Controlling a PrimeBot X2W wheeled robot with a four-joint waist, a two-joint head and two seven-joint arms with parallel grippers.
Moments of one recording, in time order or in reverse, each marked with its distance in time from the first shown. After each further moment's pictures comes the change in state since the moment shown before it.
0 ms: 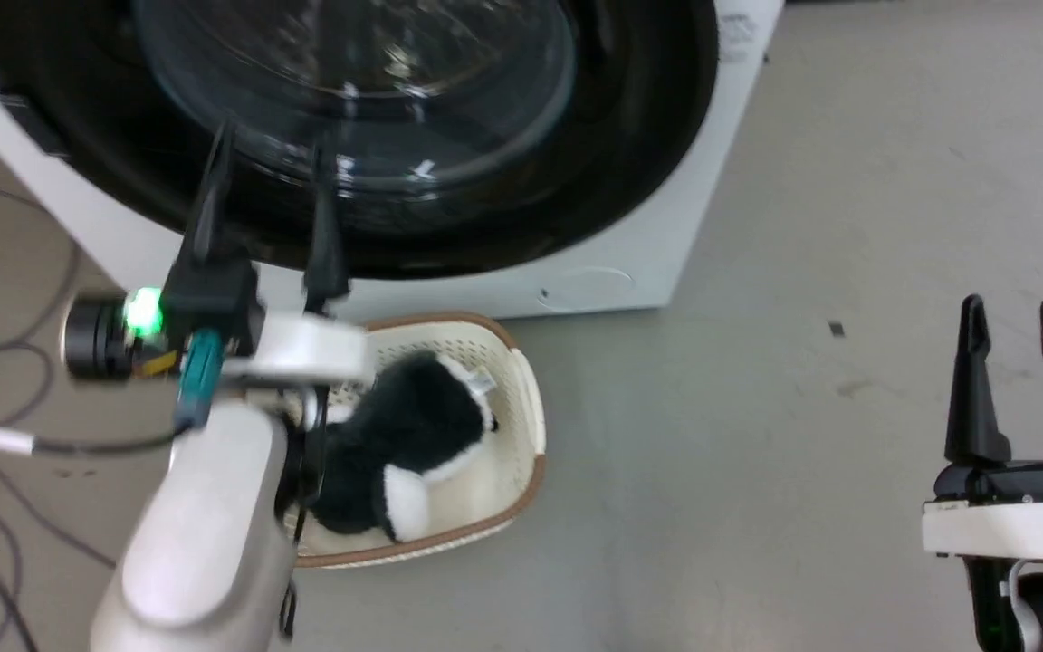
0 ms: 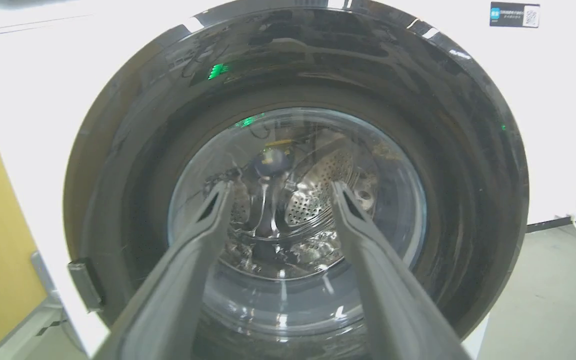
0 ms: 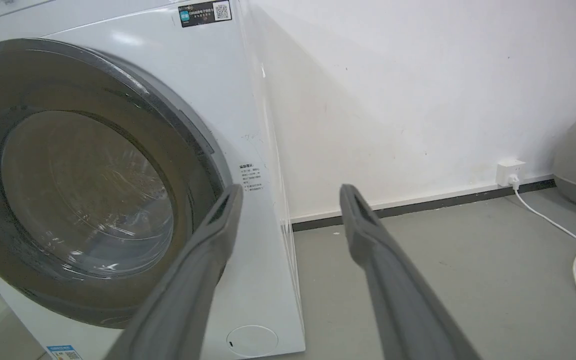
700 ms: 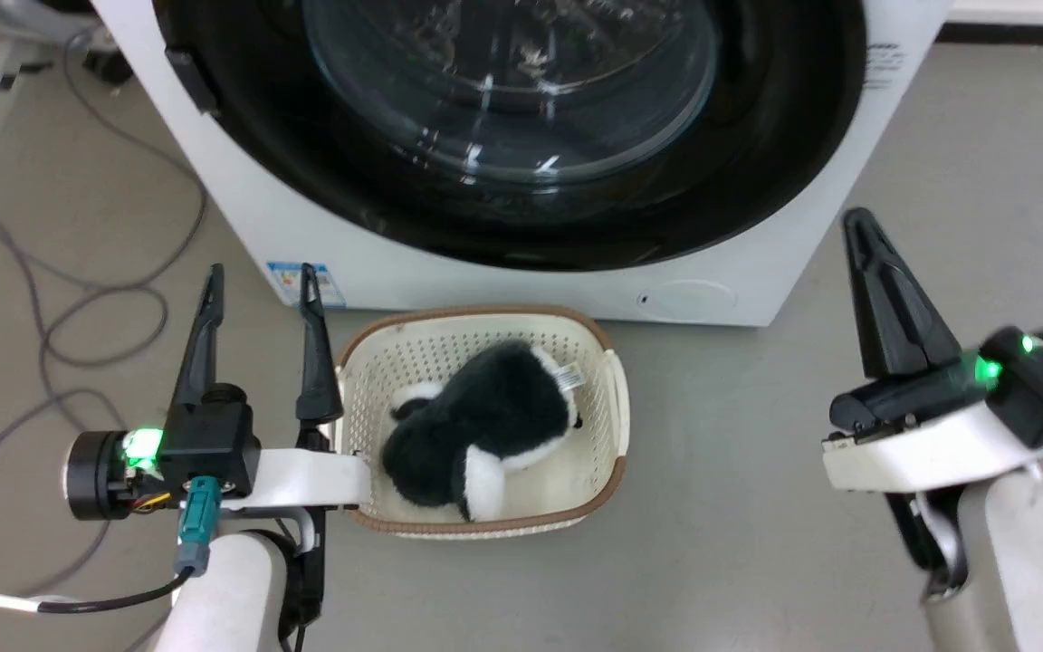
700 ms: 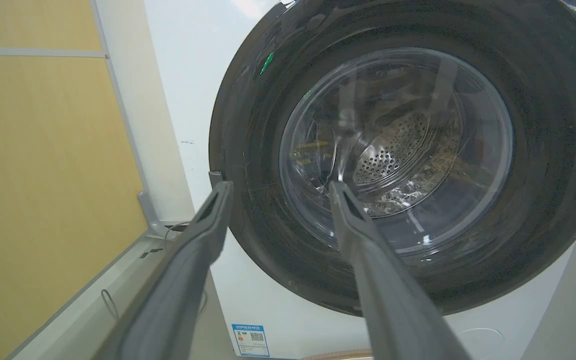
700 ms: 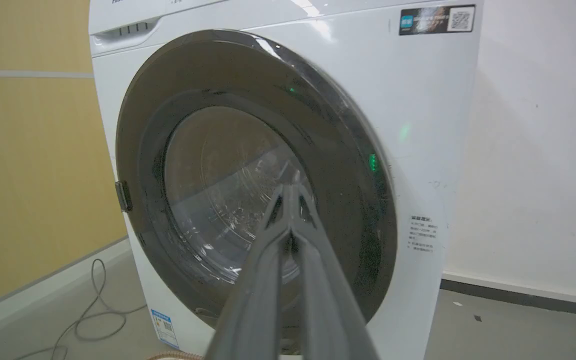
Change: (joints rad) left arm 0.302 -0.069 0.117 -0.183 0.105 -0.023 0.000; right arm -0.191 -0.047 0.213 0.085 -0.100 0.000 0.000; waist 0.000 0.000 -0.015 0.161
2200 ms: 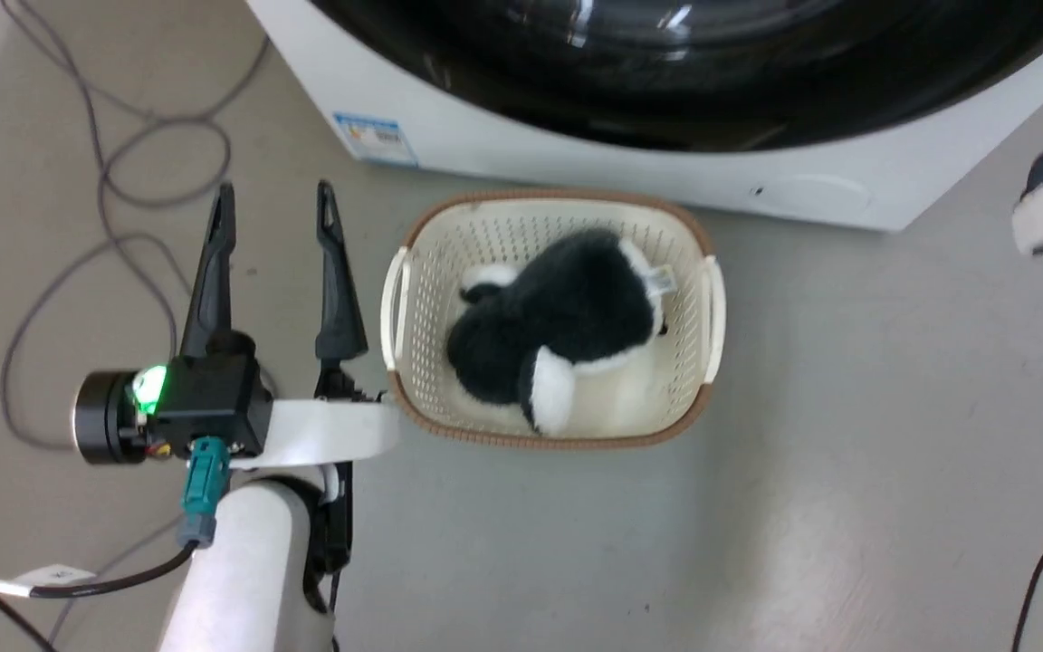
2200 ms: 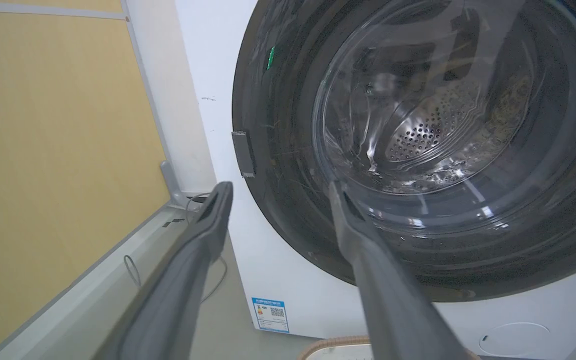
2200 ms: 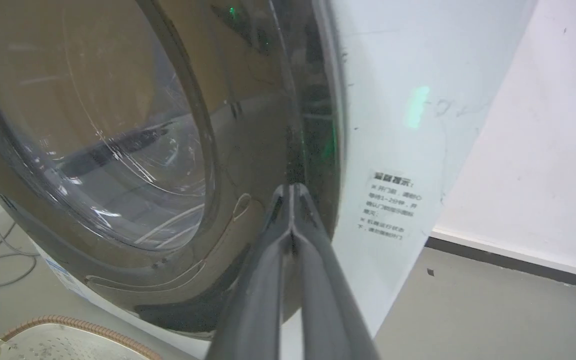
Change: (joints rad) left arm -0.090 -0.087 0.018 -0.062 0.035 -0.025 0.000; right arm -0.539 -0.234 -0.074 0.591 -0.034 0.002 -0.001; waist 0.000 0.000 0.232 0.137
